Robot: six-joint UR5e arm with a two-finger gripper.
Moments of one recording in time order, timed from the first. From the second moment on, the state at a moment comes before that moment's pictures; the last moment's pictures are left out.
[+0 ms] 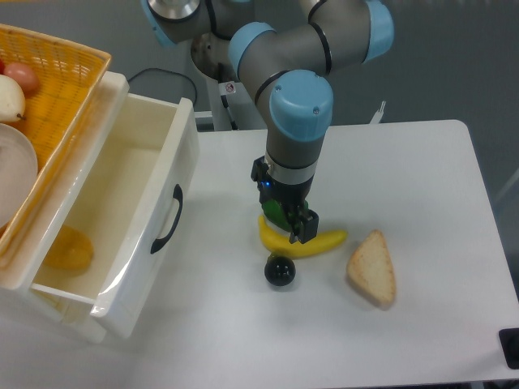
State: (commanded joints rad) arm 2.48 -1.87 -1.54 -1.29 1.47 1.40
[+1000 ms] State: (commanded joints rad) arm 2.46 -1.97 -1.54 -1.24 1.40 0.82
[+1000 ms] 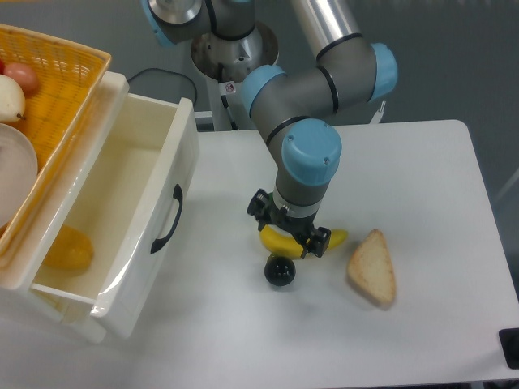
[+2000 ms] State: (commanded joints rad) arm 2.39 -1.97 -1.56 -1.21 1.36 0.77
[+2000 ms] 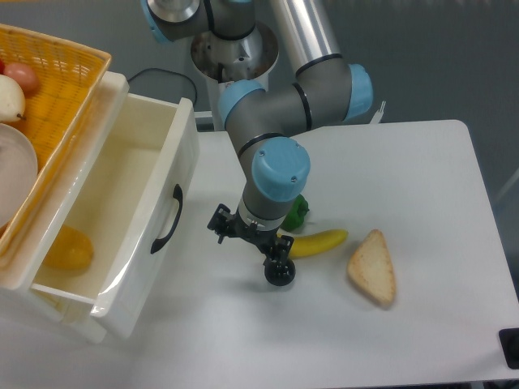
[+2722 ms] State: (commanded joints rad) arm 2.36 -1.97 -1.57 -1.19 1.37 0.77
